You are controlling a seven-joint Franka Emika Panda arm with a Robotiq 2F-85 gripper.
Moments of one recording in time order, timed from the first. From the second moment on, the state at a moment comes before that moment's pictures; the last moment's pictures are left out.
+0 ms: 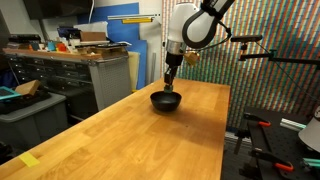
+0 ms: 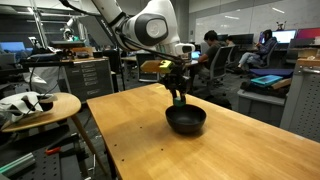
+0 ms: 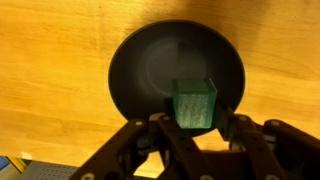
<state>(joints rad) -0.03 0.26 -0.03 -2.27 -0.15 2.73 -0.04</state>
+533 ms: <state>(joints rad) -0.07 0.30 0.01 -2.31 0.03 2.84 -0.11</state>
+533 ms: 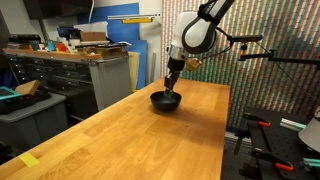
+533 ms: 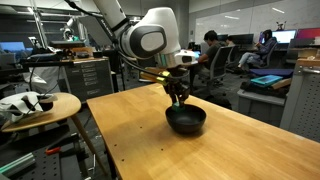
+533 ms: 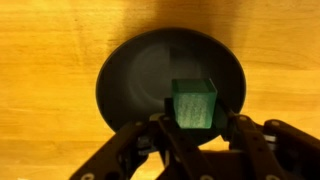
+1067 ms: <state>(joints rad) -0.13 0.40 0.06 -2.26 0.10 2.86 -0.16</state>
